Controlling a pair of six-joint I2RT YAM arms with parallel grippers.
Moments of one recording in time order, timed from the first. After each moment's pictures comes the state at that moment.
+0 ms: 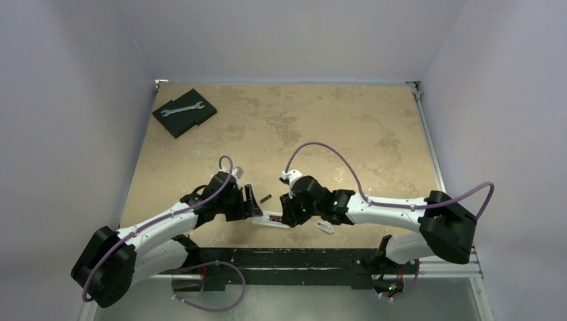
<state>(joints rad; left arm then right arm) -0.61 1.03 0.38 -0.25 0.20 -0.80 1.07 1.36 0.68 -0.12 -0.05 0.52</state>
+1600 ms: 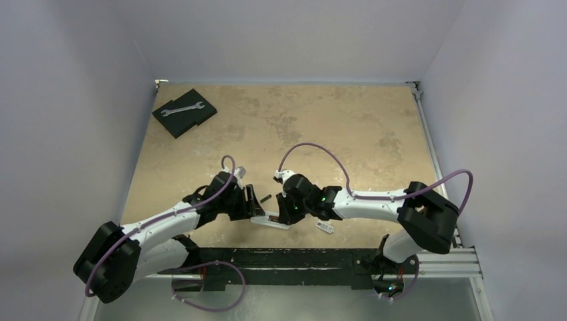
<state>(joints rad) -0.62 1.08 0.36 -0.16 0.24 -0.81 1.07 1.50 0.75 -0.12 -0.07 0.58</state>
